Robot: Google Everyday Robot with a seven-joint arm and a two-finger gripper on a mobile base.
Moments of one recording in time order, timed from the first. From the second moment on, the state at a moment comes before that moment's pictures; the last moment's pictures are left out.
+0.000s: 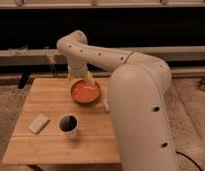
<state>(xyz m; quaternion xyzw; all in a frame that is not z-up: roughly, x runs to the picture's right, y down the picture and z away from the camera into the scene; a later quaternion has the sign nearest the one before) -0.119 -0.034 0.794 -0.23 -0.21 -0.63 0.71</state>
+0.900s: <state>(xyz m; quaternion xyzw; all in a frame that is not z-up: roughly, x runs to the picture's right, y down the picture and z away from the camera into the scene) -0.158 -0.006 0.763 -0.23 -0.21 -0.65 0.69</state>
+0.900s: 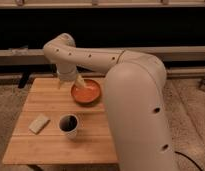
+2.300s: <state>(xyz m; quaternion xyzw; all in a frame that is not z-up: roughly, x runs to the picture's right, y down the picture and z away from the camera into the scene) -0.161 0.034 0.722 -0.23 -0.22 -0.65 0.69</state>
